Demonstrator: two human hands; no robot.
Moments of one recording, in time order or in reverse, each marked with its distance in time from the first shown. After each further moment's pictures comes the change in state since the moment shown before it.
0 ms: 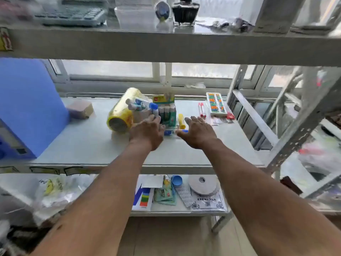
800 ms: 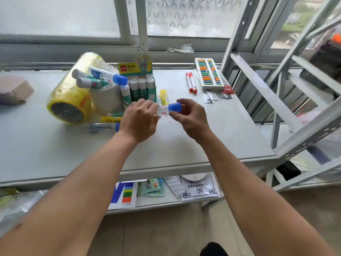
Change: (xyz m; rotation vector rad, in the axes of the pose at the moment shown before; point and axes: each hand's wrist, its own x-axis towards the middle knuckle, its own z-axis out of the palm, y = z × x) left_hand 0.093 -0.005 0.139 0.014 0.203 0.455; right_hand 0.075 0.064 0.092 1.050 0.227 0.130
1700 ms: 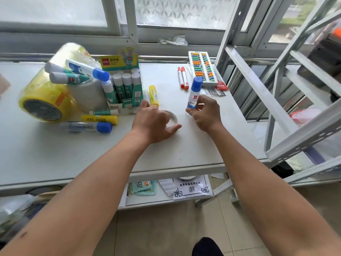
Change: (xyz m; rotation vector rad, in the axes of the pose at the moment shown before) left_hand 0.033 0.064 0.024 -0.011 -0.141 -0.041; right_hand 0.042 0.042 -0.067 -0.400 0.146 0.032
